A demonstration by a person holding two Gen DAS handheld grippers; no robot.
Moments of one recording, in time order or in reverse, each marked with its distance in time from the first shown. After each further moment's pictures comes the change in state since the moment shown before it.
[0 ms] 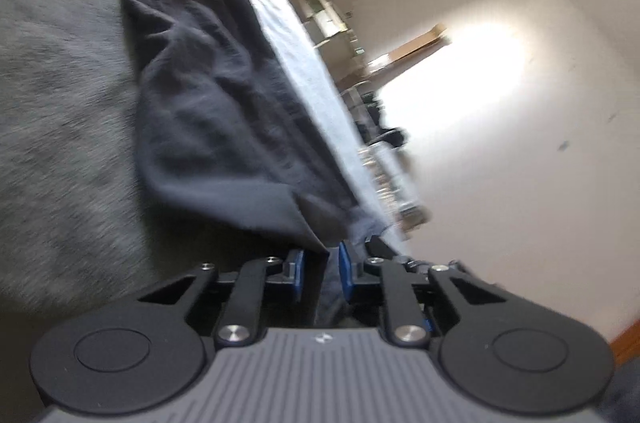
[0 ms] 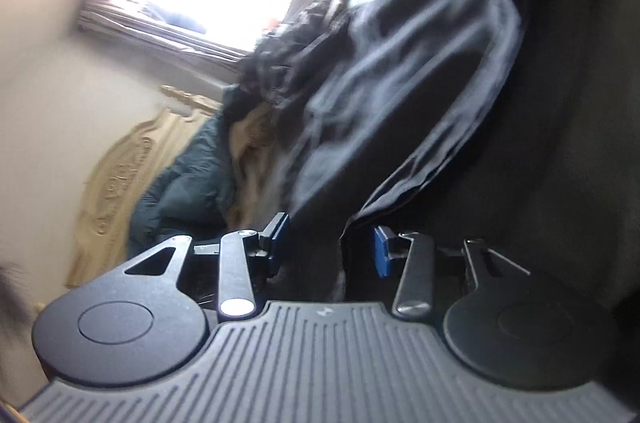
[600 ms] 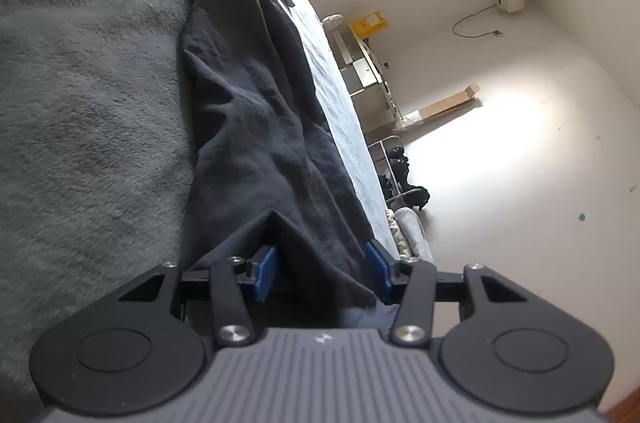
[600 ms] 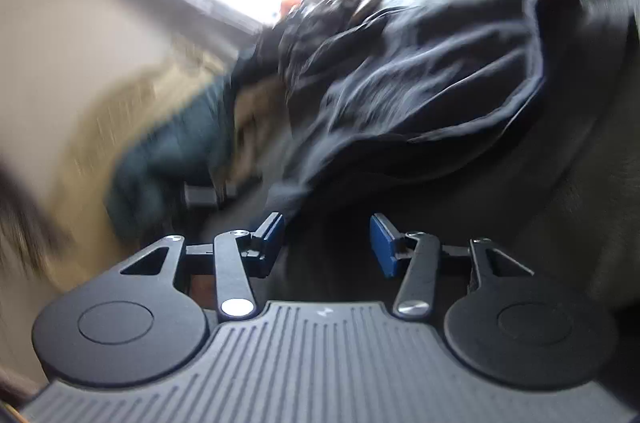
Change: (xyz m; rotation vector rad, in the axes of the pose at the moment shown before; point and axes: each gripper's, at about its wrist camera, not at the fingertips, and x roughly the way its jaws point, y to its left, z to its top) left arm 0.010 0.018 0.032 -0.084 -0.134 0.103; right arm -0.015 0.041 -0.020 -0.297 0.075 -0.098
